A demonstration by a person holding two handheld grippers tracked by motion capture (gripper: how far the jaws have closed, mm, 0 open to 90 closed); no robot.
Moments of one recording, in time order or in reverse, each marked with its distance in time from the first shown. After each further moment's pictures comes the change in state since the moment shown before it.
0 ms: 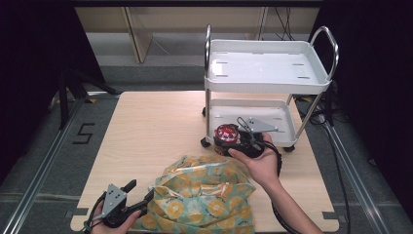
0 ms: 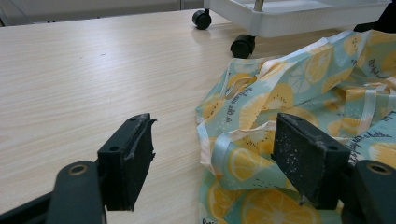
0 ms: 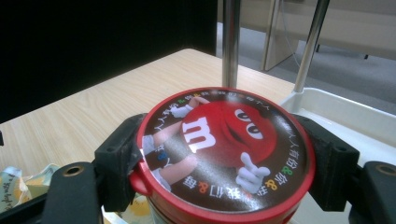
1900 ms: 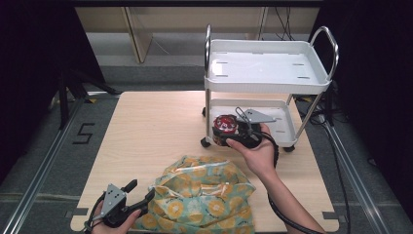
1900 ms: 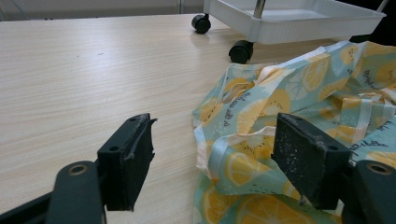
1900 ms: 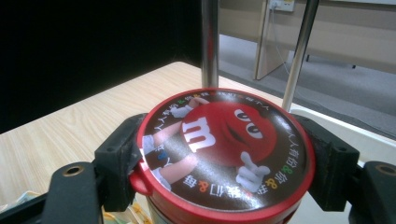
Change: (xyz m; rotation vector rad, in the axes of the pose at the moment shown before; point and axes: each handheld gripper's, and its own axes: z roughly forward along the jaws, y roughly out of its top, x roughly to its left) left arm -0.001 -0.002 0.002 -0.025 -0.008 -0.051; right arm -0.010 0.017 0.012 -0.038 -0.037 -0.005
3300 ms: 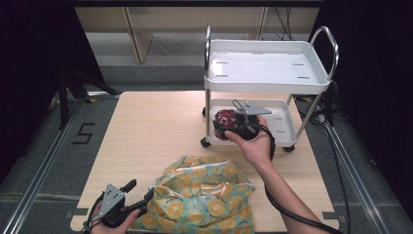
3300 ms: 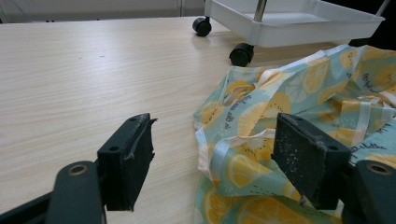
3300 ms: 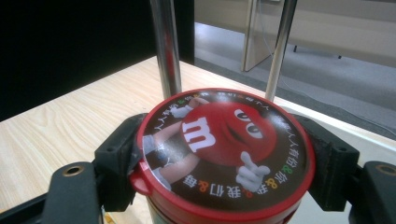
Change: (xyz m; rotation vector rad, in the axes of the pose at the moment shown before) left arm 0.002 0.001 -0.002 -0.006 -0.002 0.005; right arm -0.016 0.004 0.020 0.042 -0.044 0.015
